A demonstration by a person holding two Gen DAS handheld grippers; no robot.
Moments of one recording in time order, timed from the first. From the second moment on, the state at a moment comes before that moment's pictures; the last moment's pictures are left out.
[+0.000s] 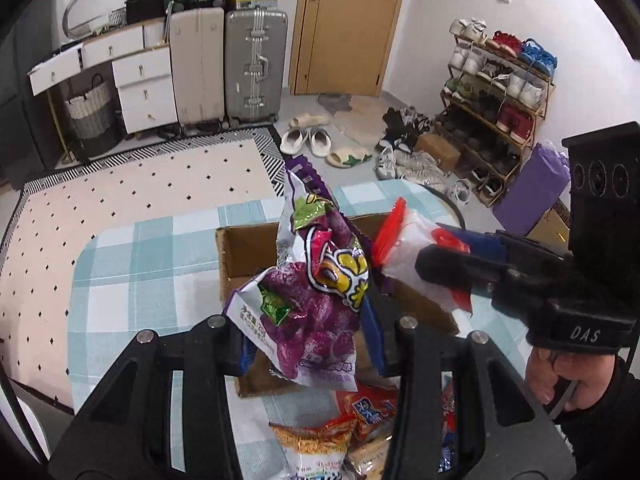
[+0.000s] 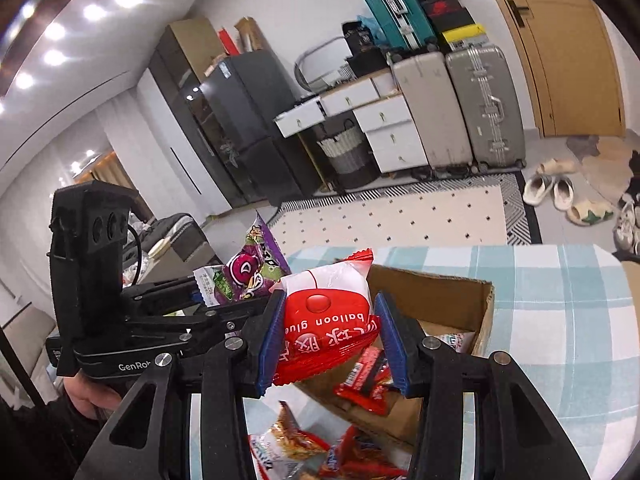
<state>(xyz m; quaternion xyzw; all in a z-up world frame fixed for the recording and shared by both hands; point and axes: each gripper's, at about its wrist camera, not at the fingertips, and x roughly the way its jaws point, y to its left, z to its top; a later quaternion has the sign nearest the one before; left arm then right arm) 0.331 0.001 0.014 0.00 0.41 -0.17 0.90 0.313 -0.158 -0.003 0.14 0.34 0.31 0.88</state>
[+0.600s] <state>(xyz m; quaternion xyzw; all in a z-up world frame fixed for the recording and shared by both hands) 0.357 0.003 -0.037 -0.01 0.43 -0.14 0.89 0.325 -0.159 -0.053 0.13 0.37 0.28 0.87</state>
